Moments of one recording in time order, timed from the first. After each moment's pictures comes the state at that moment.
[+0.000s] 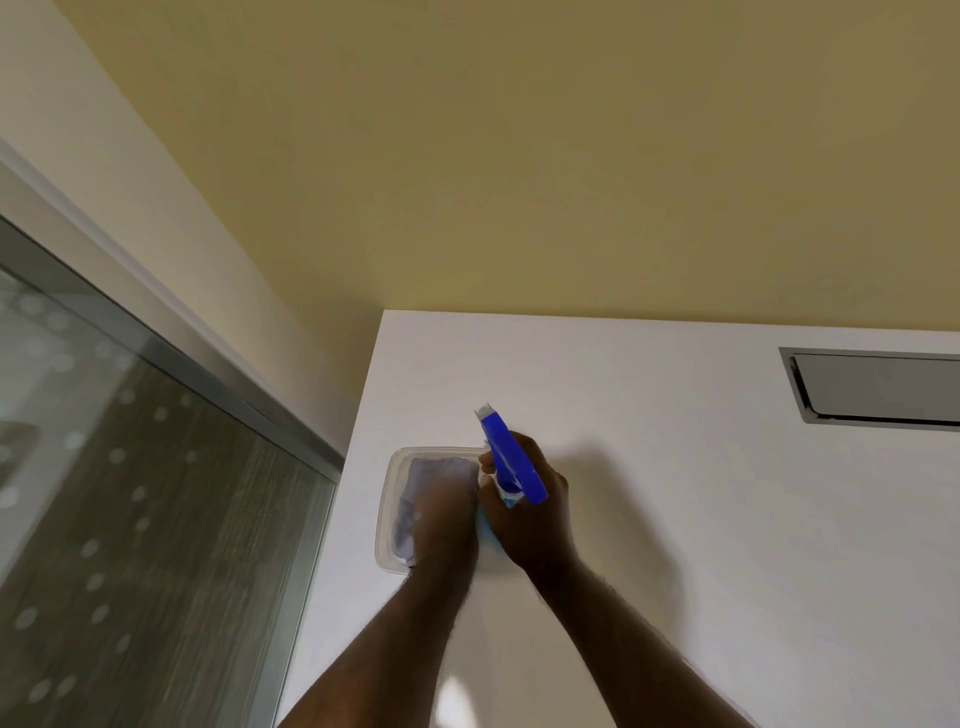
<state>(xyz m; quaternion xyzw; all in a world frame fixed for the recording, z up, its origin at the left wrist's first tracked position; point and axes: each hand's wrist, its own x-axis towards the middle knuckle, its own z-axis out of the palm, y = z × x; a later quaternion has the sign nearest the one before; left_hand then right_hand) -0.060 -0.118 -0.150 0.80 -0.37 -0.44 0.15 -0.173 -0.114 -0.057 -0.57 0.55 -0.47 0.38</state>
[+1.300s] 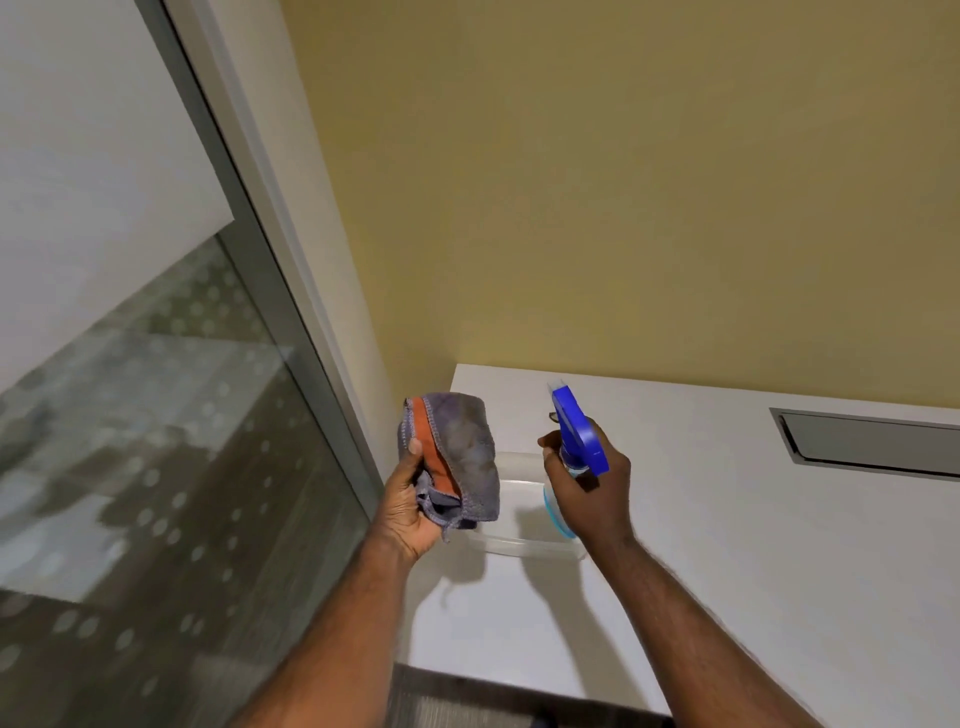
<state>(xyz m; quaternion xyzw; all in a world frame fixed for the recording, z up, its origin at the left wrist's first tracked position) 0.066 -0.030 0.038 0.30 -0.09 -0.75 0.58 -0.133 -0.023 0.076 -0.58 0.48 -0.58 0.32</state>
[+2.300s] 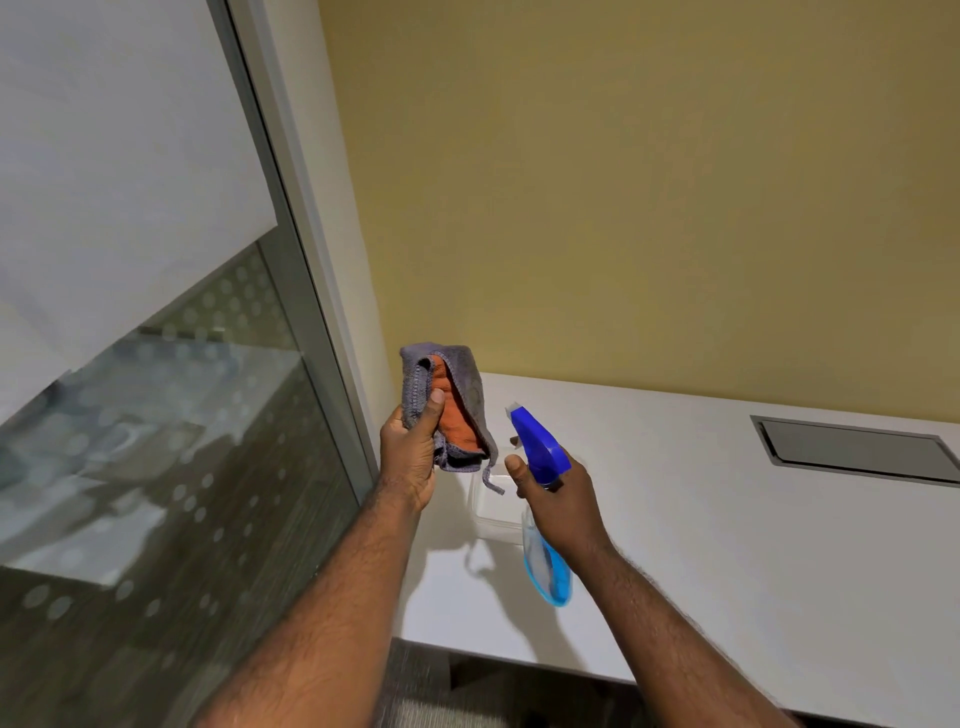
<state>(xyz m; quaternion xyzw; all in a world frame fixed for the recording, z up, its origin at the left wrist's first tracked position) 0.070 -0.017 0.095 0.45 -0.24 -0.53 0.68 -0.100 0.035 0.090 -0.59 0.53 -0.47 0.39</state>
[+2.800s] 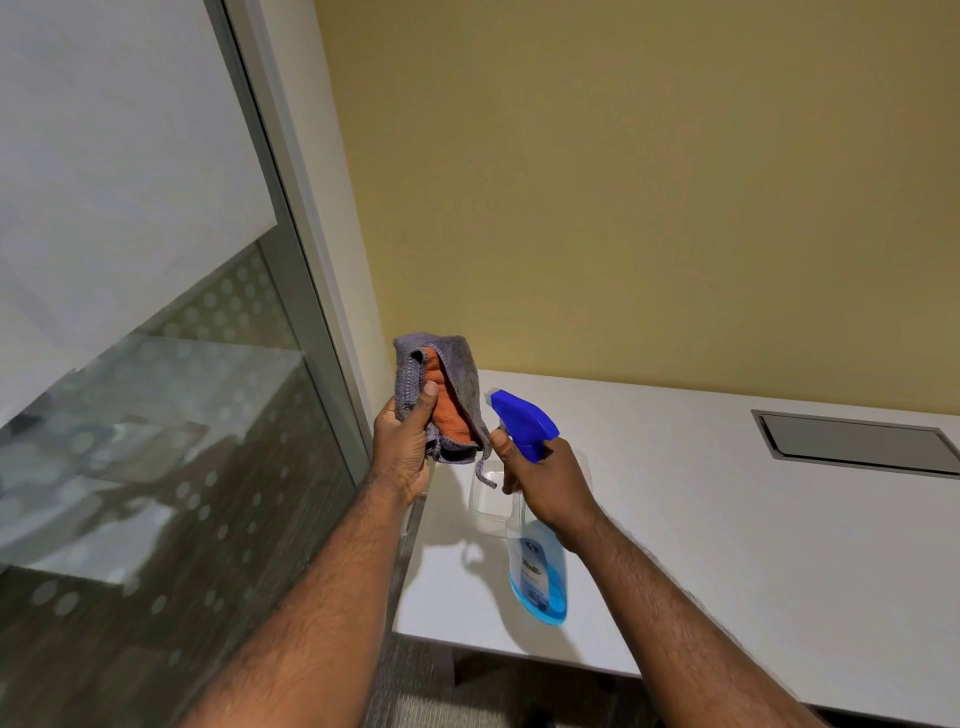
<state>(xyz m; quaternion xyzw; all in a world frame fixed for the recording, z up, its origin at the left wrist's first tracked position) 0.077 -0.015 0.106 0.43 -0.24 -0.54 0.69 -0.090 0.030 0.118 -0.58 0.56 -0.40 0.44</state>
